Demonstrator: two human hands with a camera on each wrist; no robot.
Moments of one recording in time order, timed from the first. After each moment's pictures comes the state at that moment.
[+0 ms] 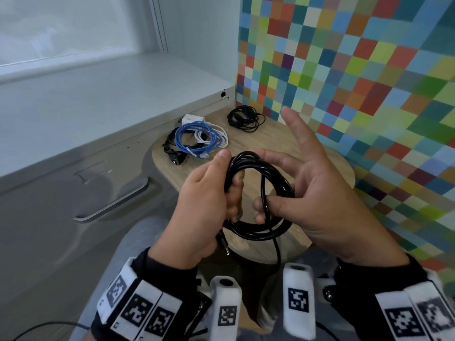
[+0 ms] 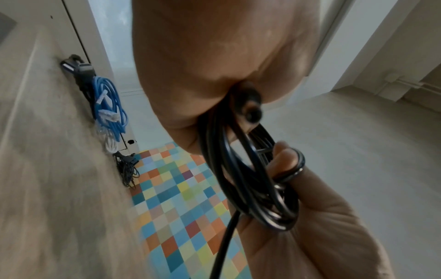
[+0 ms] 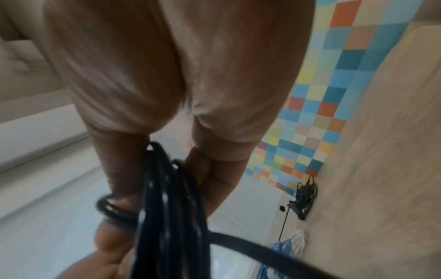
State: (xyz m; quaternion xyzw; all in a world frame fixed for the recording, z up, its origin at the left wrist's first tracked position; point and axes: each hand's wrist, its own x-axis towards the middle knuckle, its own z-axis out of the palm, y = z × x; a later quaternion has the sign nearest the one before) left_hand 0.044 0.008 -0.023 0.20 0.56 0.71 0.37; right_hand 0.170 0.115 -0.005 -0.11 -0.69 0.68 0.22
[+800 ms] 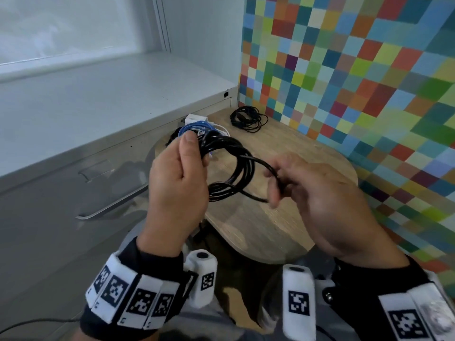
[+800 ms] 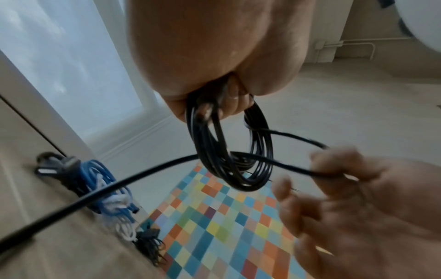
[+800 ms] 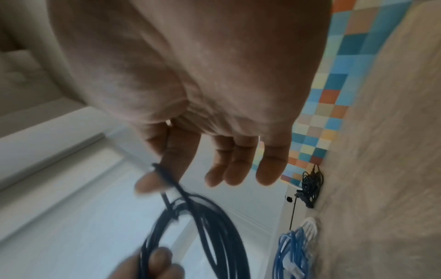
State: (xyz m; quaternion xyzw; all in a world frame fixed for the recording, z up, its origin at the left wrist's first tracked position) left_hand 0.008 -0.006 -0.028 0.35 0.66 0.67 0.01; right_hand 0.161 0.116 -0.013 -0.20 -0.75 0.59 0.23
